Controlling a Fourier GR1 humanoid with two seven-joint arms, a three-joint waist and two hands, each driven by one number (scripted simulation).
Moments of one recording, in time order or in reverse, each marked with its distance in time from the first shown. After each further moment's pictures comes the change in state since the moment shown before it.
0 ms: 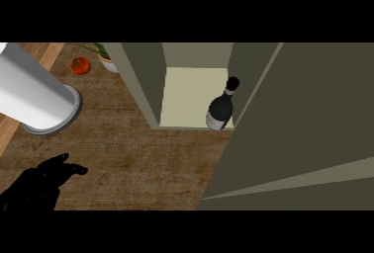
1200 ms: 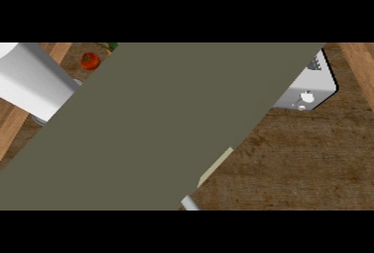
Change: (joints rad) left arm 0.316 0.244 0.333 0.169 0.149 -0.422 -0.110; right arm -0.527 -0.090 0.263 0.167 0.221 -0.675 0.008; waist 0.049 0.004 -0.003
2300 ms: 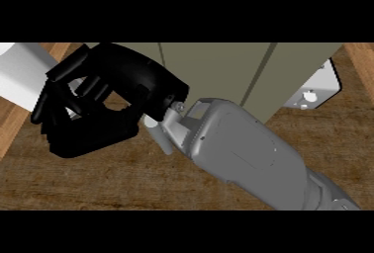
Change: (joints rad) left arm 0.094 -0.004 0.194 0.126 0.000 -0.172 0.095; right arm -0.563 0.111 -0.372 0.853 -0.486 0.392 -0.151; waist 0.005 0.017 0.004
